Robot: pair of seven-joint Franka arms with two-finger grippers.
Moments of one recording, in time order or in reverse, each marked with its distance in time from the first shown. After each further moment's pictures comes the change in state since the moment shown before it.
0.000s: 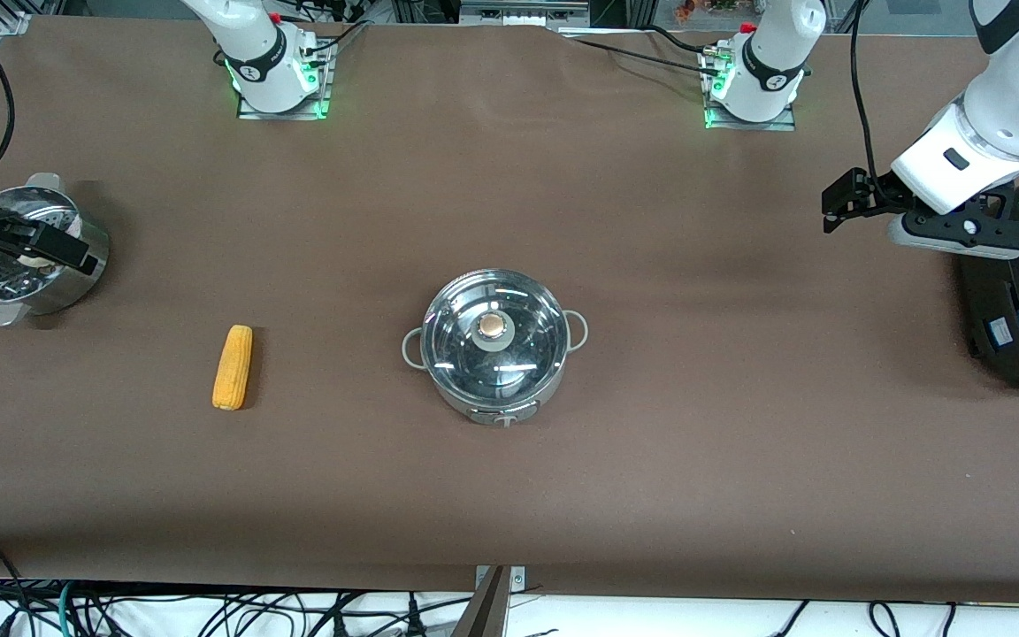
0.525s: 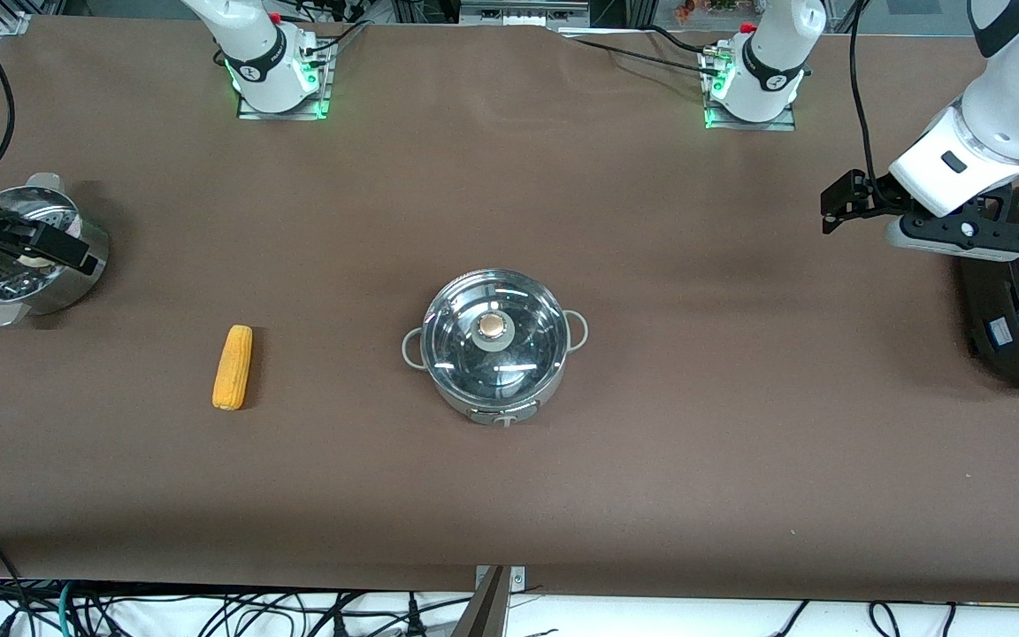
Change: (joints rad) left arm 0.000 0.006 0.000 -0.001 0.000 -0.002 0.000; right arm 0.000 0.000 0.000 0.000 0.000 0.000 0.000
